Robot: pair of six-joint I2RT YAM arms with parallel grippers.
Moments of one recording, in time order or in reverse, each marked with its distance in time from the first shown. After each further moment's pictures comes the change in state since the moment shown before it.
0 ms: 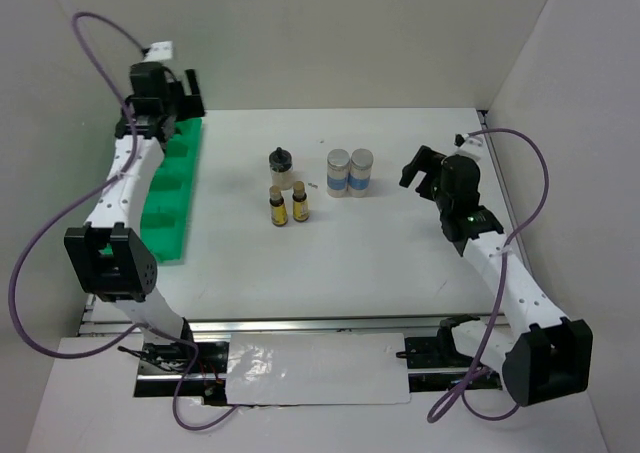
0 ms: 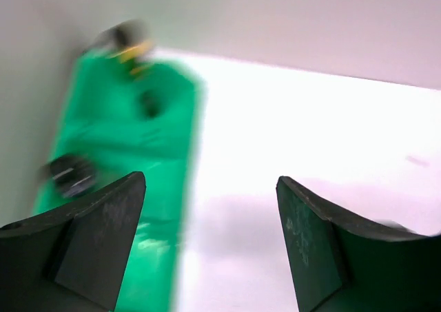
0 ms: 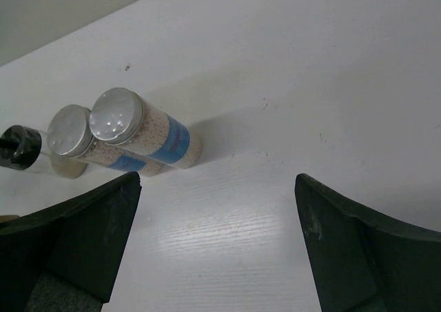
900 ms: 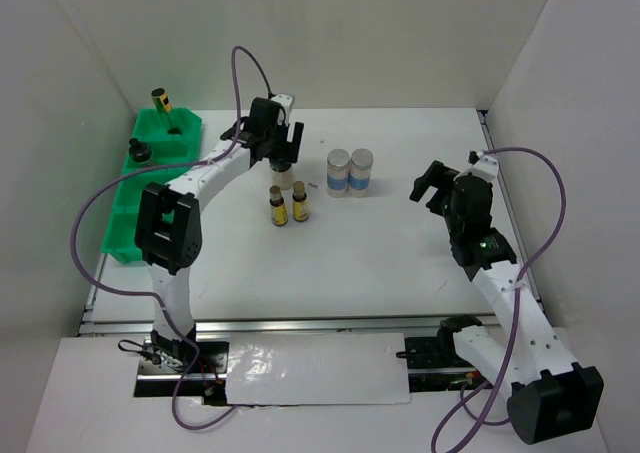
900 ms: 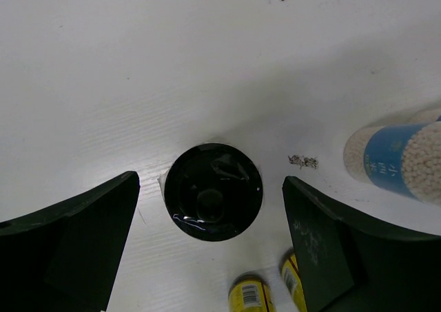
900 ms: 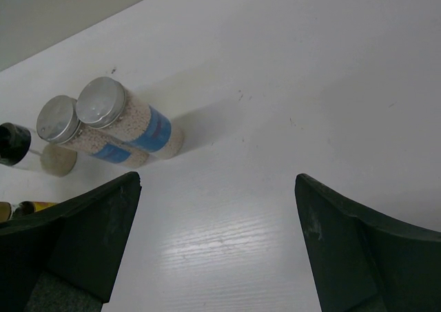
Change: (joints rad) left arm -0.488 0.270 0.025 -0.010 0.024 0.039; right arm 0.000 -0.233 -0.082 -0.098 0.070 -0.005
